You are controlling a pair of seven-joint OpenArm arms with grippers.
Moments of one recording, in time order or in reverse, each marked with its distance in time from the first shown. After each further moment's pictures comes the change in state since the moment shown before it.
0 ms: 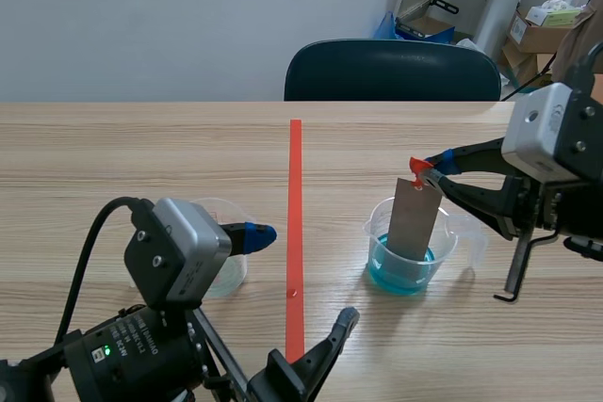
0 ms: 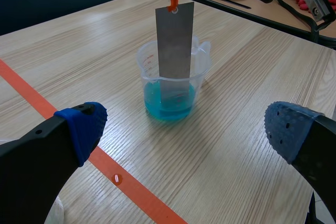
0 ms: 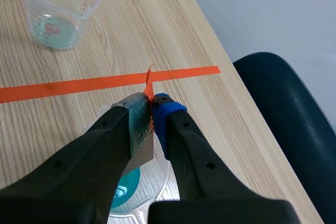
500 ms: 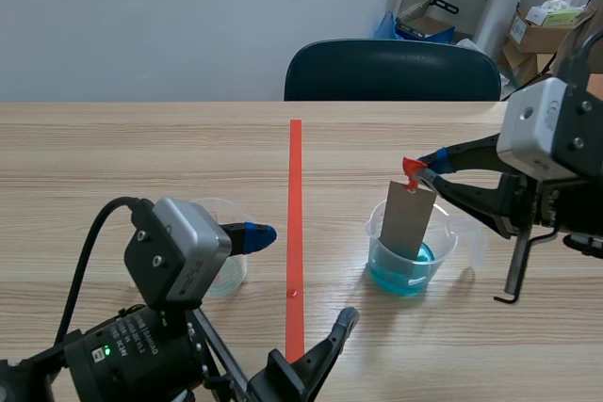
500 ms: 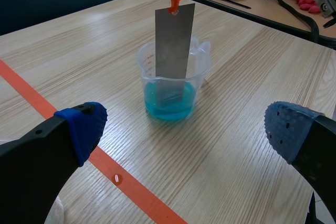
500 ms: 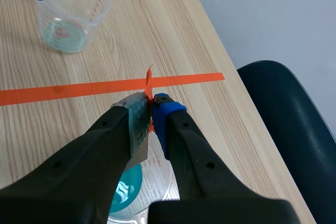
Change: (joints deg) left arm 0.0 0.0 0.0 0.0 0.0 0.0 0.0; right arm -0.2 0.0 0.6 3.1 -0.8 2.5 -0.7
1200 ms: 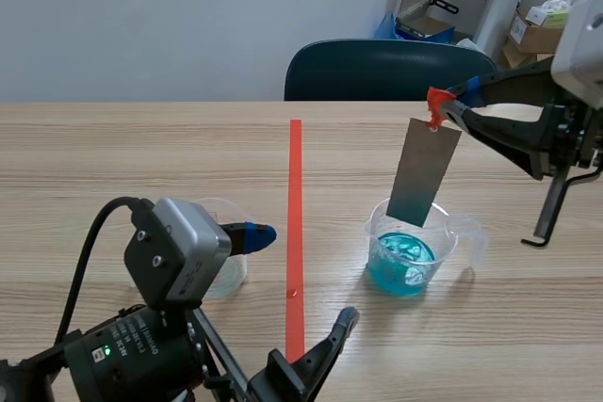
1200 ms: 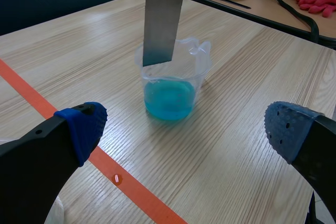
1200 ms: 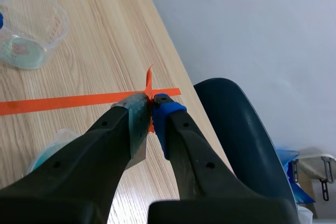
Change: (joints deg) left arm 0.0 0.0 0.0 0.0 0.0 0.0 0.0; right arm -0.5 2.0 6.5 7.5 5.0 0.2 -2.2
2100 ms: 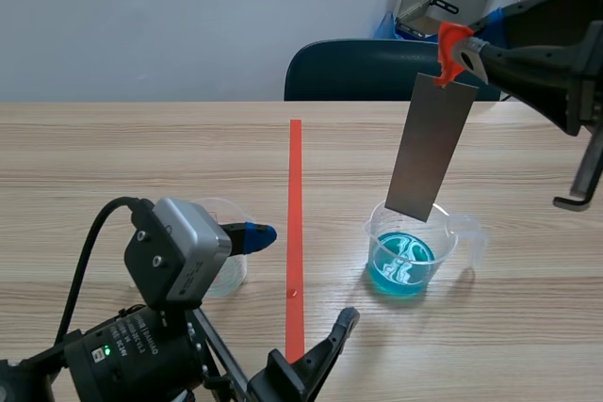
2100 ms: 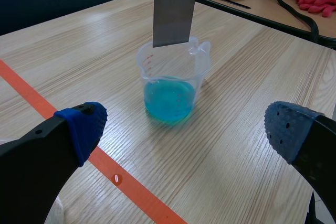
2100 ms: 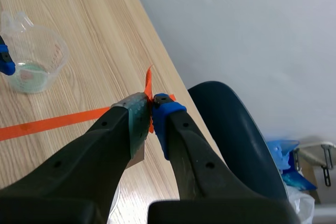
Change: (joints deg) left arm 0.0 0.0 0.0 0.0 0.0 0.0 0.0; right arm -4.9 5.3 4.5 15.3 23.9 0.0 -23.8
